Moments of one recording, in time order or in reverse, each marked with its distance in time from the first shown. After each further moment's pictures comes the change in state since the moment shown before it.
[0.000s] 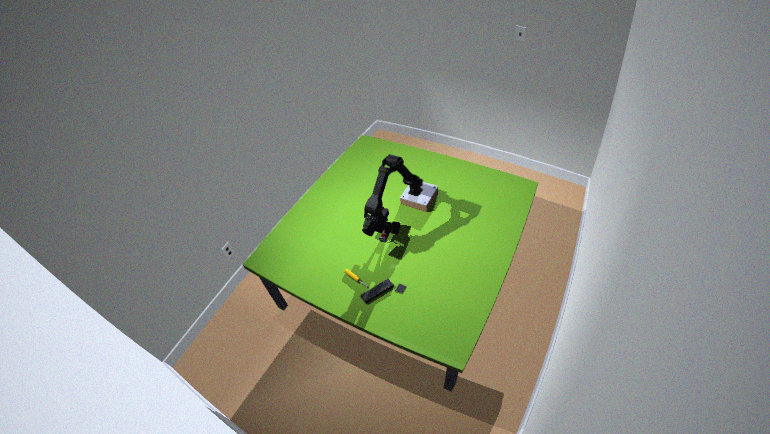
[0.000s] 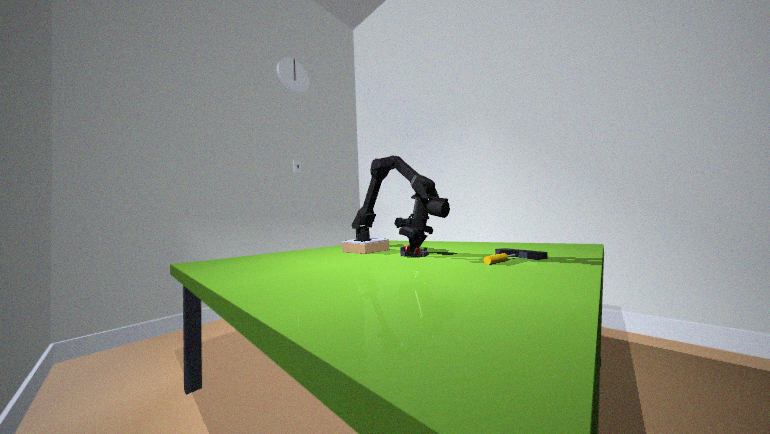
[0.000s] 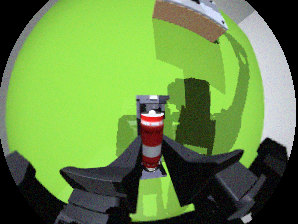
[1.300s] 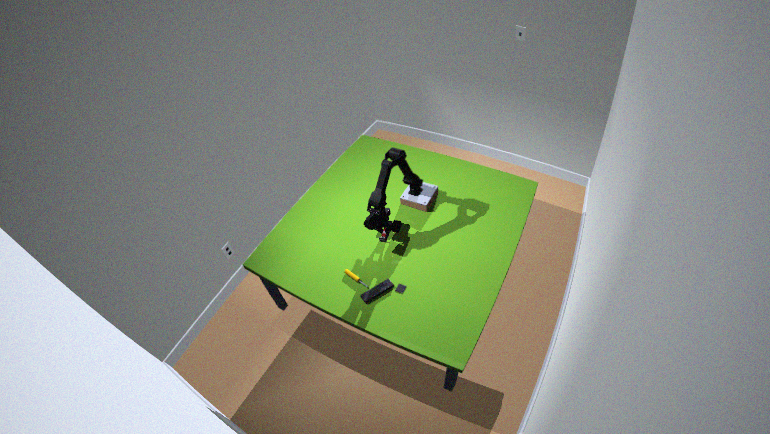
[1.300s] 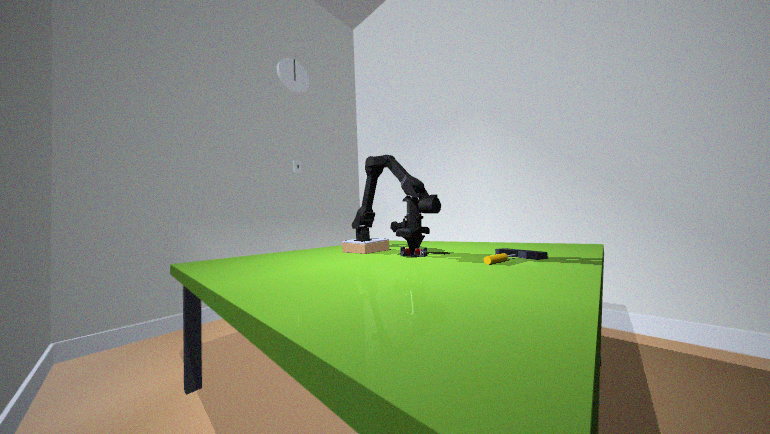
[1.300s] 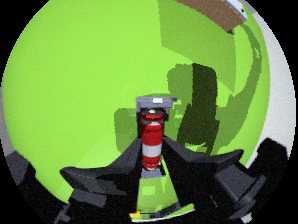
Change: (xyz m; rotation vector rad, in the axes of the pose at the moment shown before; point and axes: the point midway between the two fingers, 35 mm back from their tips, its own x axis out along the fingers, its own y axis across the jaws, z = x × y) arm 0.007 0.000 0.004 -0.008 0.186 0.011
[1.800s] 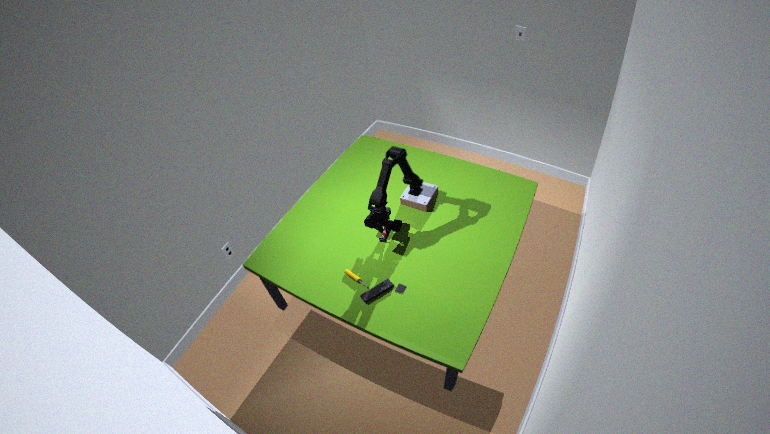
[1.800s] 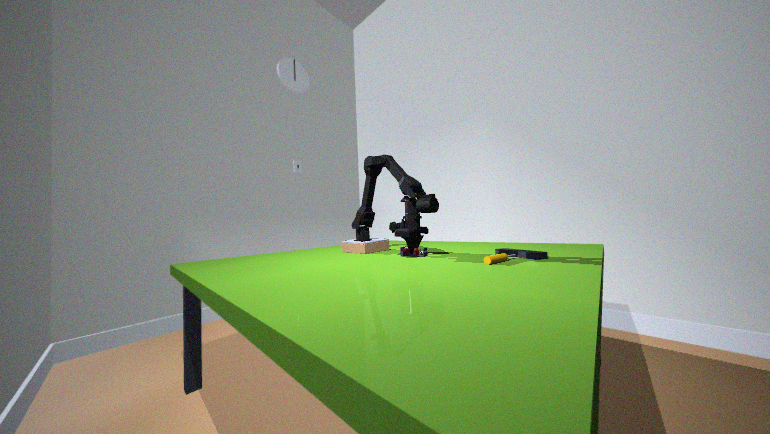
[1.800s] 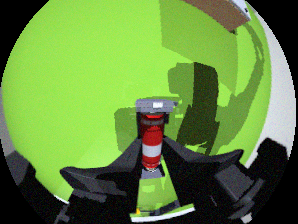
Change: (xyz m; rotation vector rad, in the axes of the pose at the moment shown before) arm 0.000 0.000 0.004 0.000 0.028 0.003
